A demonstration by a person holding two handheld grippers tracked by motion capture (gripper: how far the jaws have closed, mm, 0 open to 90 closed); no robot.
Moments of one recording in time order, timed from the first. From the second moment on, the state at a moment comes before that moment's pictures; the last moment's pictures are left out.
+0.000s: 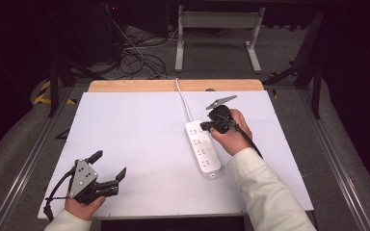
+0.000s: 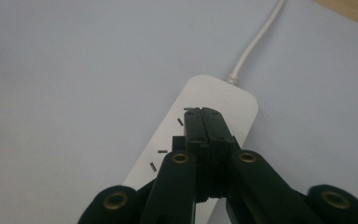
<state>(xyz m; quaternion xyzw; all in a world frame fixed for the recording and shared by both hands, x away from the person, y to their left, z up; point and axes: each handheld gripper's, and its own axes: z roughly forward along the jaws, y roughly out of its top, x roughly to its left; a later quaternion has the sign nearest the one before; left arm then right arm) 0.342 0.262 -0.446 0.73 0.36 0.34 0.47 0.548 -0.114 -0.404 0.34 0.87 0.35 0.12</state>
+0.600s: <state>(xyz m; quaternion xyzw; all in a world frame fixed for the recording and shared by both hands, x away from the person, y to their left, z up) 0.344 0.262 -0.446 0.73 0.36 0.34 0.47 0.569 -0.108 -0.410 0.35 0.86 0.35 0.11</state>
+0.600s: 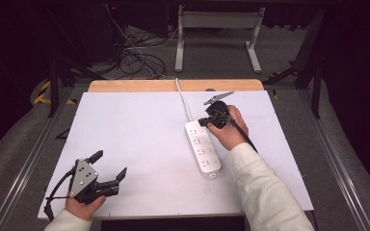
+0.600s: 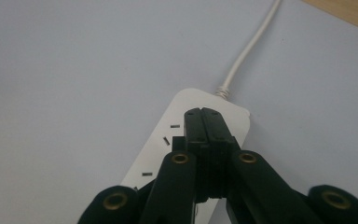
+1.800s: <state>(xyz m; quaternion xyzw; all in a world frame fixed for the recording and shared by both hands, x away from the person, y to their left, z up) 0.344 0.262 -0.446 0.73 0.36 0.34 0.47 0.586 -0.101 -0.439 0.36 0.88 0.29 0.10</state>
